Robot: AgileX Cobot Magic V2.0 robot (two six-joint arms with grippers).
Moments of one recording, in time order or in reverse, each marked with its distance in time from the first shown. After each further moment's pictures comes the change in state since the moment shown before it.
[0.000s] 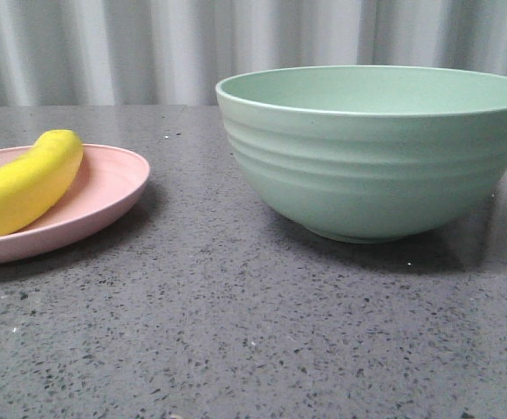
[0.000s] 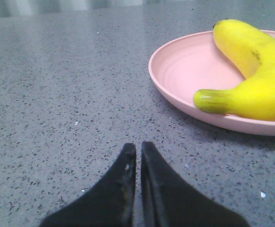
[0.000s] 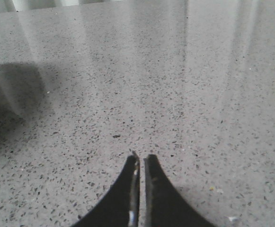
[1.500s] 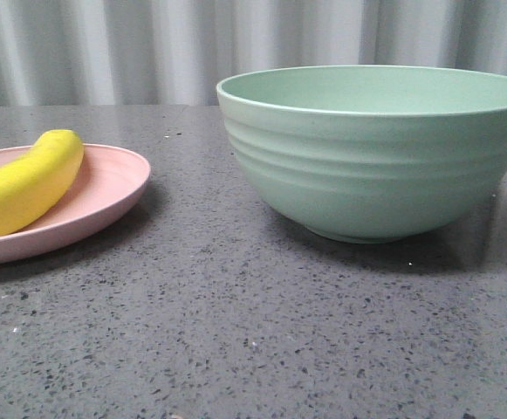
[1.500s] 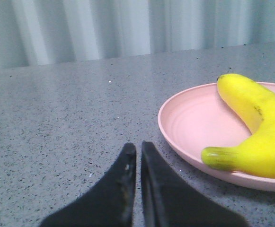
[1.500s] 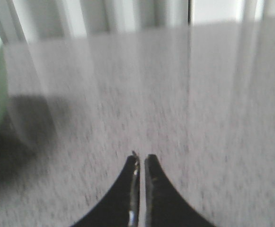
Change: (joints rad) left arm 0.000 0.000 0.000 0.016 -0.168 0.000; right arm 0.000 0.000 0.000 0.000 -0.136 0.000
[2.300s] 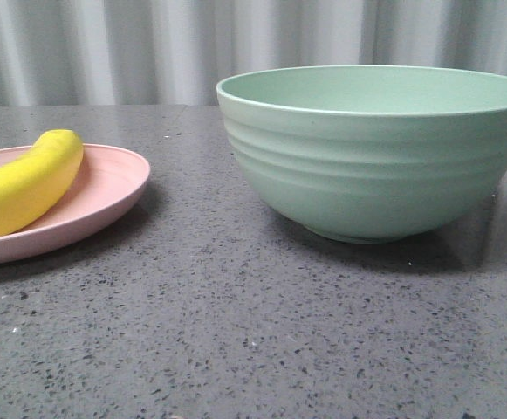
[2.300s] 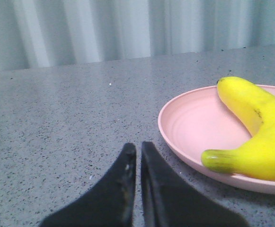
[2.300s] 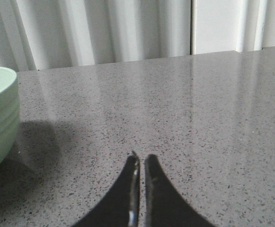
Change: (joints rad) left arm 0.000 0.000 0.000 0.000 -0.007 0.000; right arm 0.000 0.000 0.000 0.000 -0.069 0.000
